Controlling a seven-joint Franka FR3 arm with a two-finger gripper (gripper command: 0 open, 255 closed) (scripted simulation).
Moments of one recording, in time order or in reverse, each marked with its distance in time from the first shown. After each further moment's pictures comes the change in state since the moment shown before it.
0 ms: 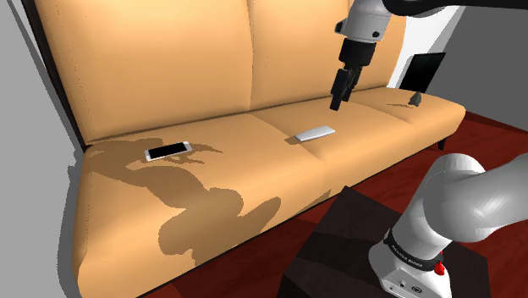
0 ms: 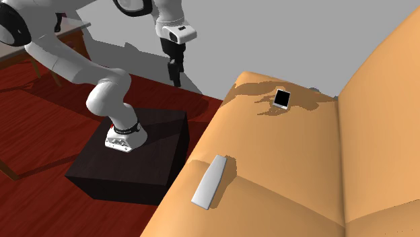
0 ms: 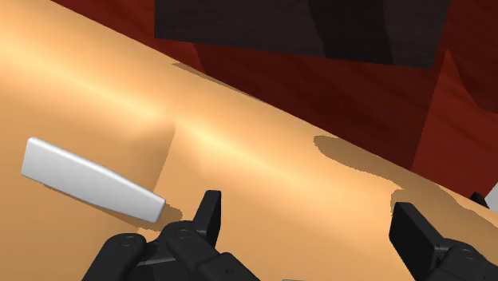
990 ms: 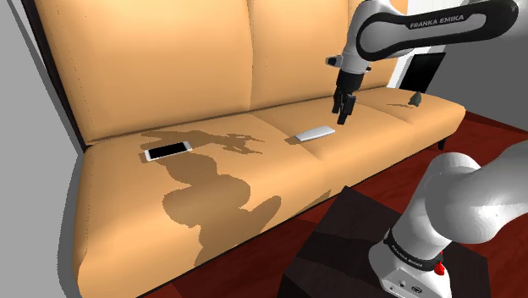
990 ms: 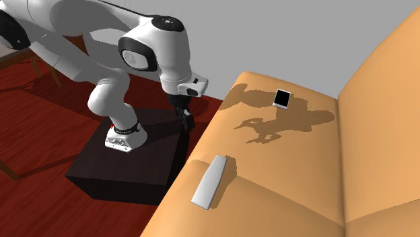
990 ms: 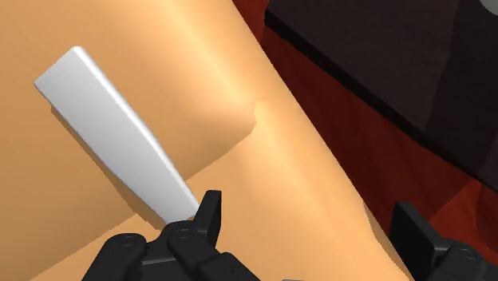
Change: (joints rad) arm 0.074 0.164 -0.363 -0.087 -0.206 0.256 -0.690
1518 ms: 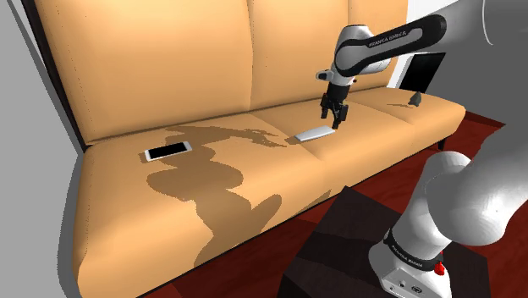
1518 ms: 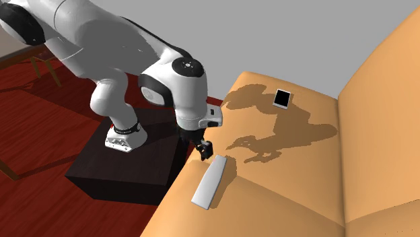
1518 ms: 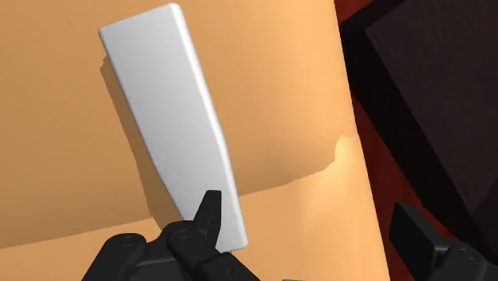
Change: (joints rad) arm 0.105 0.283 -0.238 0.090 0.012 0.199 -0.462
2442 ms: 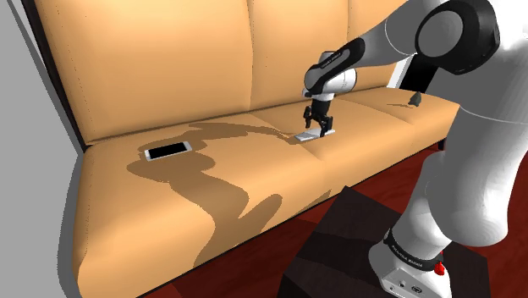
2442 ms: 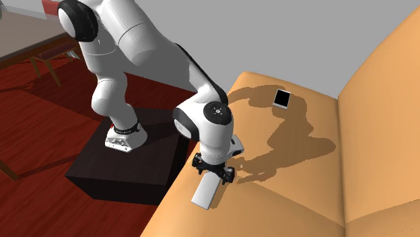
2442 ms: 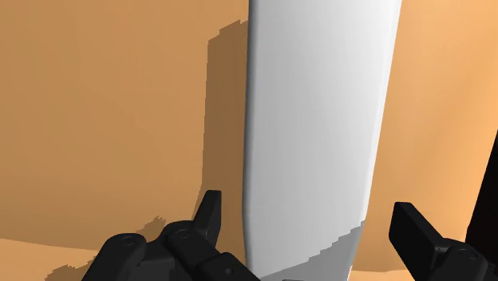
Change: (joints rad) arm 0.051 0.478 -0.116 0.162 0.342 0.209 -0.601
